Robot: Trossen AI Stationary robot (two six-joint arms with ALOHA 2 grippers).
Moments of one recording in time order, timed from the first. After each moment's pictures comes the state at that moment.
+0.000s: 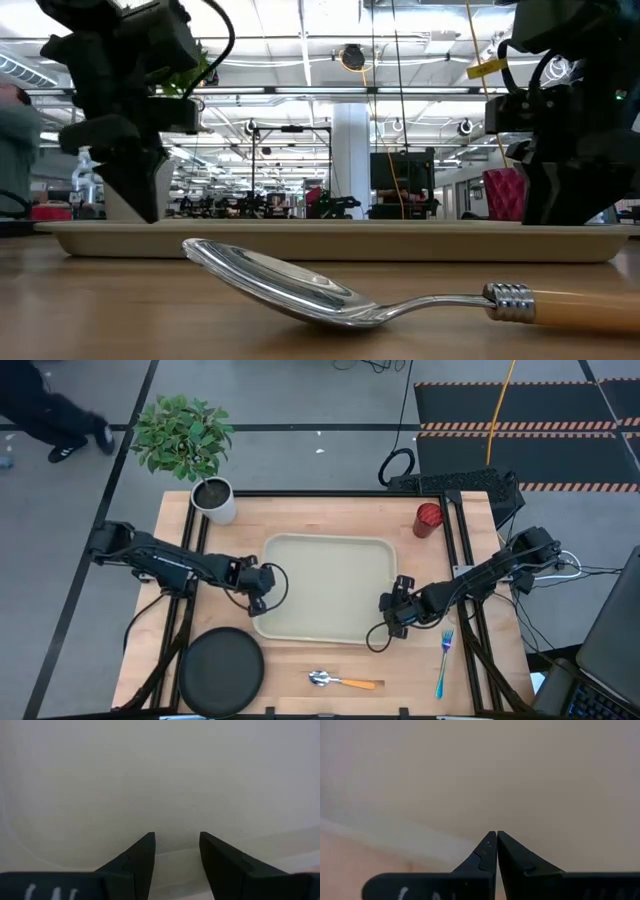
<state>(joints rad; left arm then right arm) -0.10 1.36 0.63 -0.48 -0.13 -0.32 0.41 1.46 0.63 -0.53 0.31 0.55</state>
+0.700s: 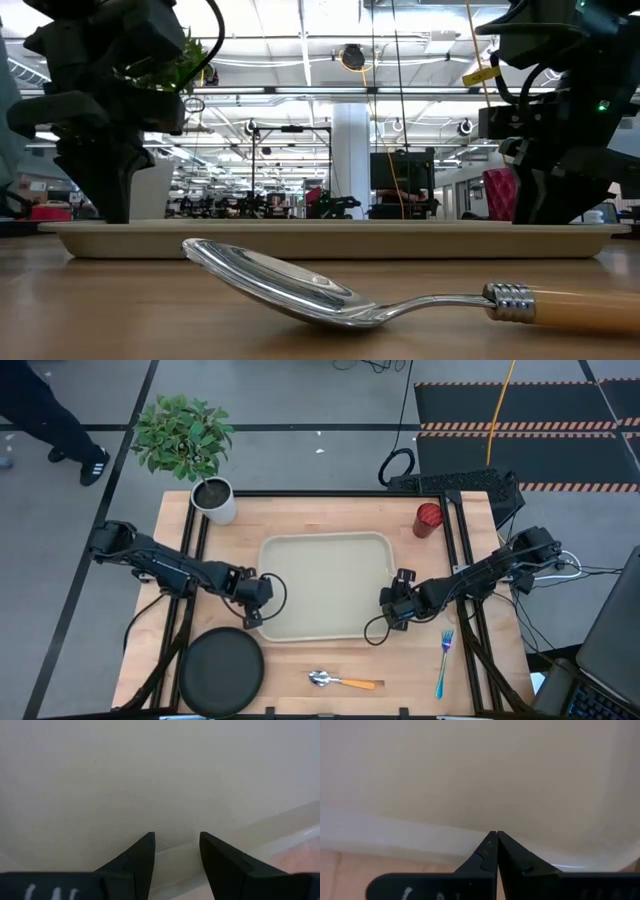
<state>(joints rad) -0.21 1.37 0.63 -0.50 -0.02 -0.42 0.35 1.45 0.63 -0.58 0.37 0.48</state>
